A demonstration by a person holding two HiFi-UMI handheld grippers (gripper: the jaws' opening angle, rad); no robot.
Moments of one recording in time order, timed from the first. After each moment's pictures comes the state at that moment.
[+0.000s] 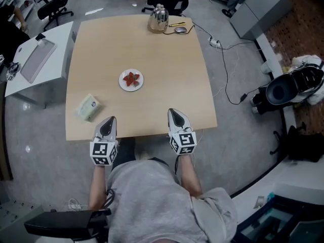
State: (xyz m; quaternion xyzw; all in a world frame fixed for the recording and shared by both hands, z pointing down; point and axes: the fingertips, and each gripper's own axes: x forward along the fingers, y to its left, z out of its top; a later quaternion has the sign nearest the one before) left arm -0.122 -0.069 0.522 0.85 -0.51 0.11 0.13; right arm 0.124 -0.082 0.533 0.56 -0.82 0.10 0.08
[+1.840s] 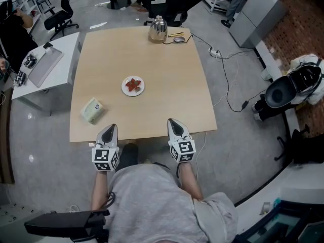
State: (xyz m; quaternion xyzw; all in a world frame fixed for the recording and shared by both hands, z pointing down) left arm -0.125 -0.024 0.509 0.84 -0.52 0.10 0.11; right arm 0.121 -0.031 0.531 0.55 -0.82 0.10 0.07
